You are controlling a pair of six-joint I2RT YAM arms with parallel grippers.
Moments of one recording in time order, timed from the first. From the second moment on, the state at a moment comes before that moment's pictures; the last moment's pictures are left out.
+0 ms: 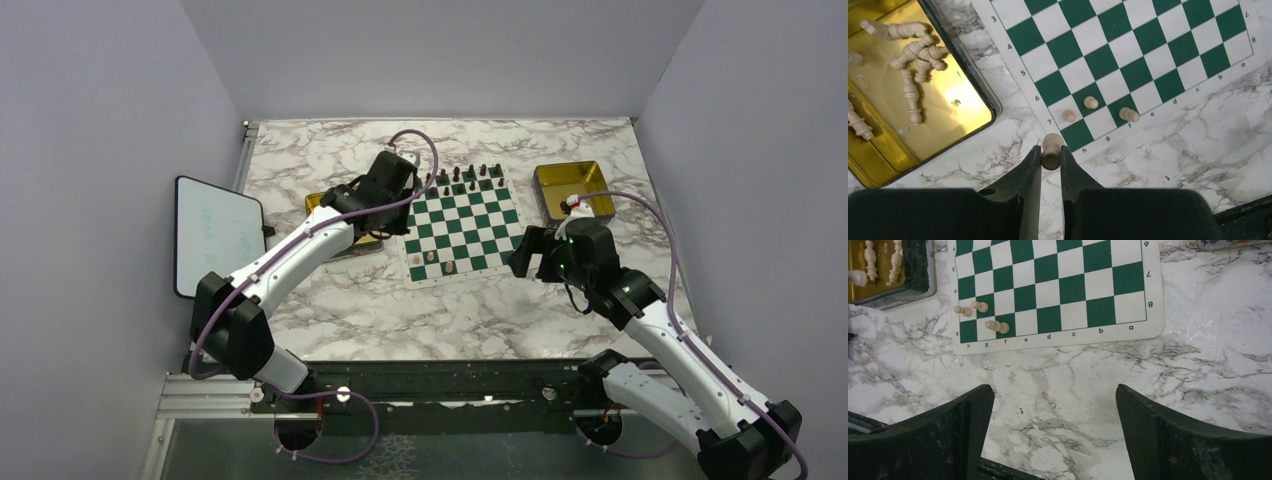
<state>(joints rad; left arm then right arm) -0.59 1.51 1.33 -0.68 -0.11 -0.30 0.49 0.82 0.71 -0.51 0.07 0.49</state>
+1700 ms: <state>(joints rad) -0.84 1.68 1.10 -0.50 -0.28 -0.45 0.49 0.84 0.71 -0.51 0.08 0.50</state>
